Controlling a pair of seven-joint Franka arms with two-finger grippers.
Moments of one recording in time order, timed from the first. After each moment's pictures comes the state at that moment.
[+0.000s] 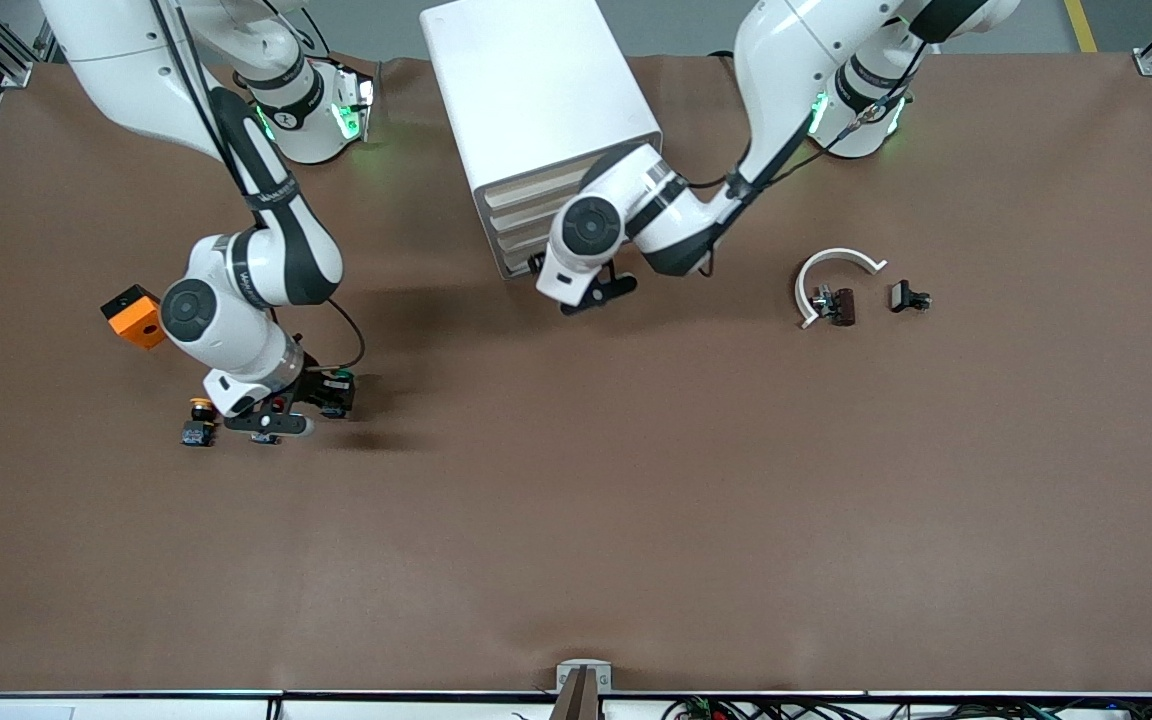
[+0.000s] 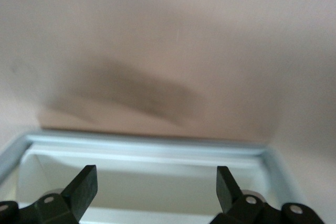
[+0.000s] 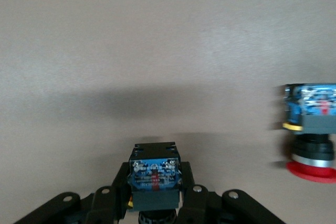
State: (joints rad) left arm -0.49 0.65 -0.45 -1.71 -0.14 2.16 -1.21; right arm 0.26 0.42 -0.04 -2.13 0.19 2.58 0.15
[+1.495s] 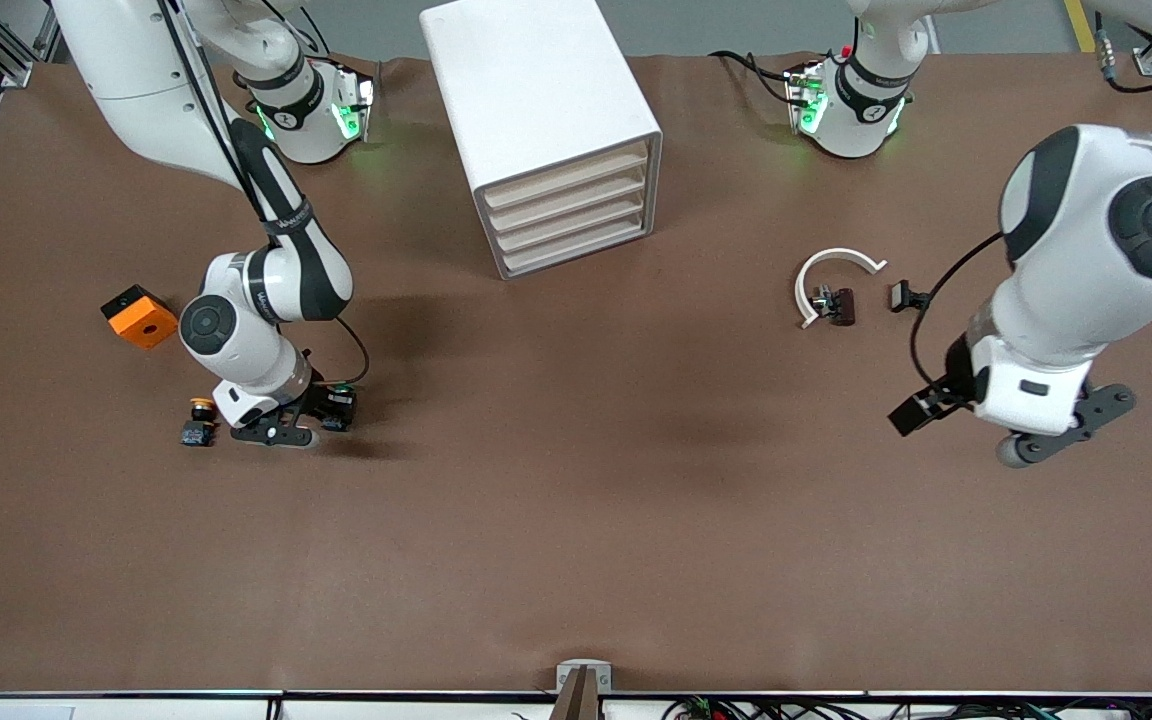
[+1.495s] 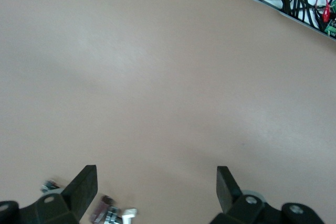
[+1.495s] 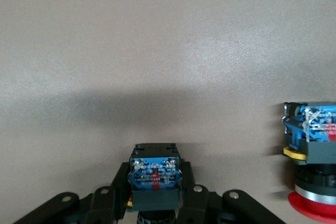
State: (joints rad) left arm 0.12 0.30 -0.36 -1.49 0.19 1.85 -0.72; right arm 0.28 0.50 -0.09 -2.10 0.17 2.66 0.16
